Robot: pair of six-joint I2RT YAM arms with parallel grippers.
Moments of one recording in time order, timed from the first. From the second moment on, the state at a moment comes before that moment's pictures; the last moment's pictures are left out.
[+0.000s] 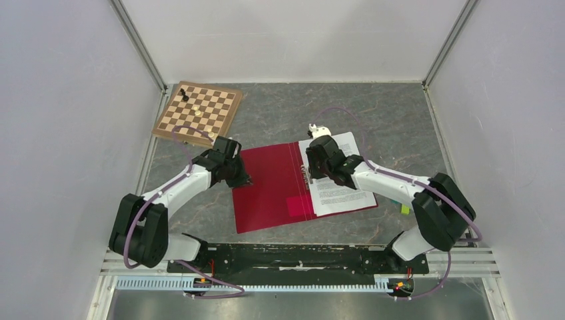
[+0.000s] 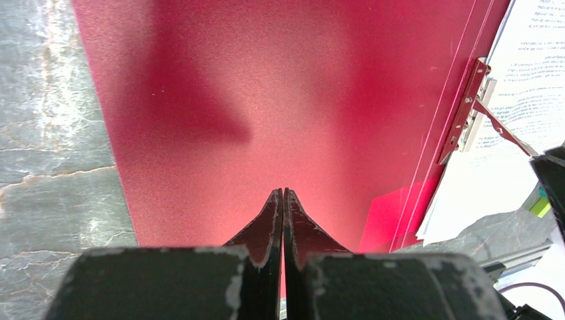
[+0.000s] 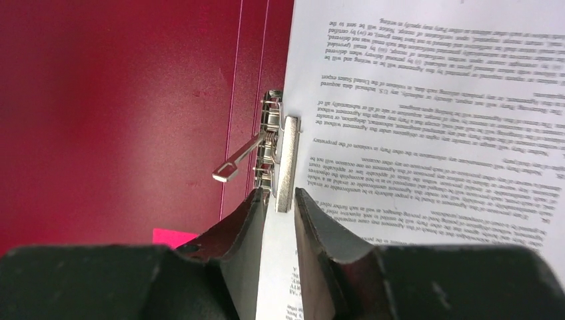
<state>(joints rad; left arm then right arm) -0.37 1.36 0.76 -0.44 0.15 -0.73 0.73 1.55 0.91 -0.18 0.20 0.38</state>
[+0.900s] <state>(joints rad) -0.53 1.27 0.60 -0.59 -0.17 -1.03 0.88 1.76 1.31 -0.51 0.35 0.20</state>
